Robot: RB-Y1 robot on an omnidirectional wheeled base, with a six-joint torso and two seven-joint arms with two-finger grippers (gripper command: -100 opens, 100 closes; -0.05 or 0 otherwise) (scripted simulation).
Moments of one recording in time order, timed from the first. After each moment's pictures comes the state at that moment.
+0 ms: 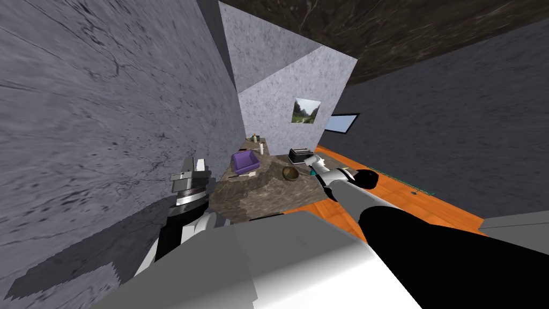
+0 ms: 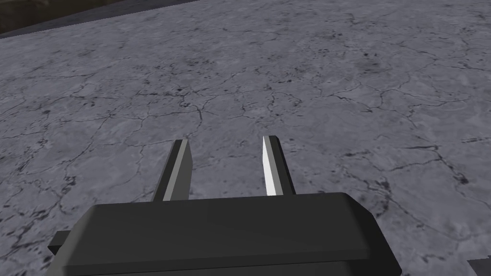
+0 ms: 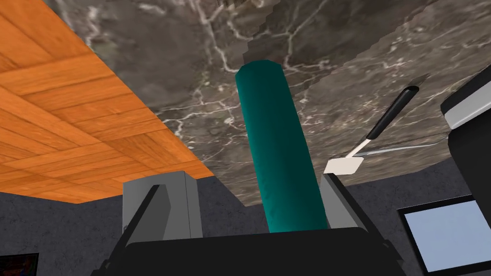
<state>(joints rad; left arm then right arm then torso) 0.49 0.02 0.06 -2.30 0.02 -0.52 0.05 -0.86 -0.66 0.12 -0.45 0.06 1.18 0.05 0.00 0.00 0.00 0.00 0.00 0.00</state>
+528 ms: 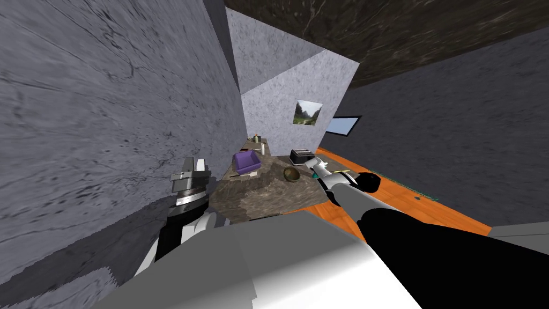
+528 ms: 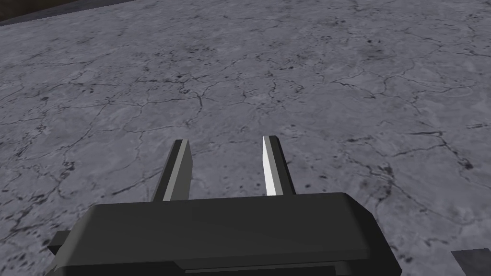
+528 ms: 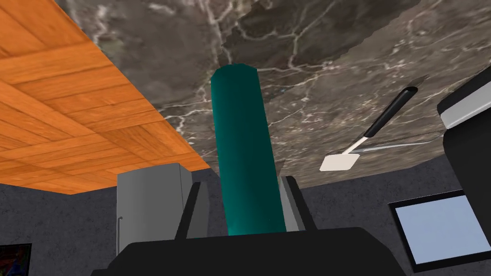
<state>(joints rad) 0.49 0.02 0.06 -2.30 0.02 -0.52 0.05 -0.78 -0.67 0.11 -0.52 0.06 1.19 0.04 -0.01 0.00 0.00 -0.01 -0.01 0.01</state>
